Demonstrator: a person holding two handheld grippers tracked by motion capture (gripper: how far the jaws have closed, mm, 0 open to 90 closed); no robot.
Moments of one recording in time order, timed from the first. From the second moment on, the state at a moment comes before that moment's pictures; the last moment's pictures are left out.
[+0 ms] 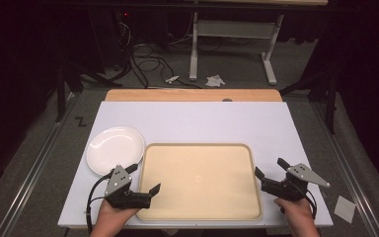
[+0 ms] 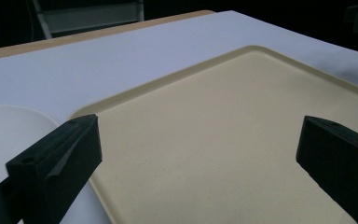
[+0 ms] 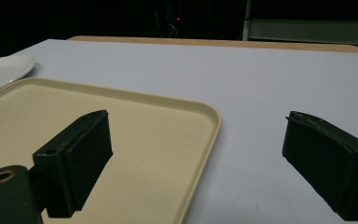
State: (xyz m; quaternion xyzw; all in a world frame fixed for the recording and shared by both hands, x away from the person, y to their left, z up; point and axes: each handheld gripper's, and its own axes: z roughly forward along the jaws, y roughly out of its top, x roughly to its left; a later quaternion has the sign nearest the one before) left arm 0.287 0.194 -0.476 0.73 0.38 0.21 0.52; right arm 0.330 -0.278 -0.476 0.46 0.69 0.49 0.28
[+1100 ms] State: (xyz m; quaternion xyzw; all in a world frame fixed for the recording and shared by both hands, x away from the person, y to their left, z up) left arm 0.288 0.250 -0.471 0.75 0.41 0.31 0.41; right arm 0.333 -0.275 -0.475 0.45 0.69 0.49 0.27
